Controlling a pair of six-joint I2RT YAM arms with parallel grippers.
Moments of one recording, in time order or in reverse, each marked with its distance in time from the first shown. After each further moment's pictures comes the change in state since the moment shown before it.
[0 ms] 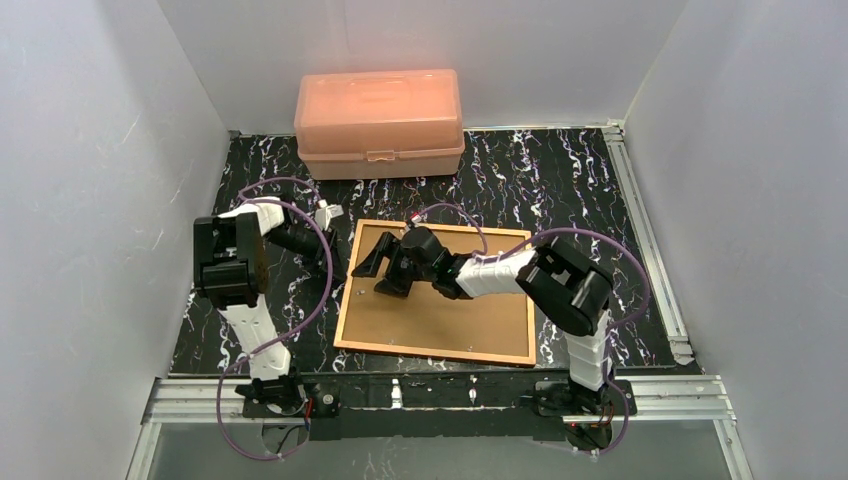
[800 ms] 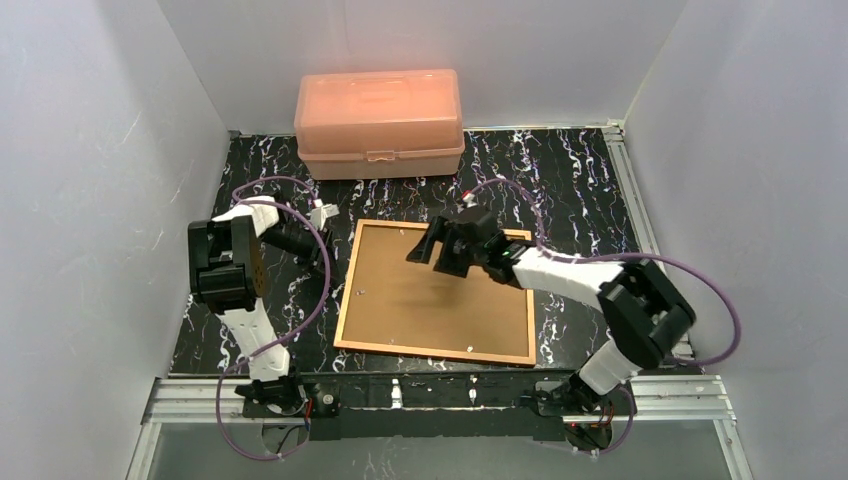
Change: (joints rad) left arm 0.029 -0.041 0.000 -0.084 -0.007 0.069; right arm -0.233 -0.408 -0.160 -0.385 0.015 -0.367
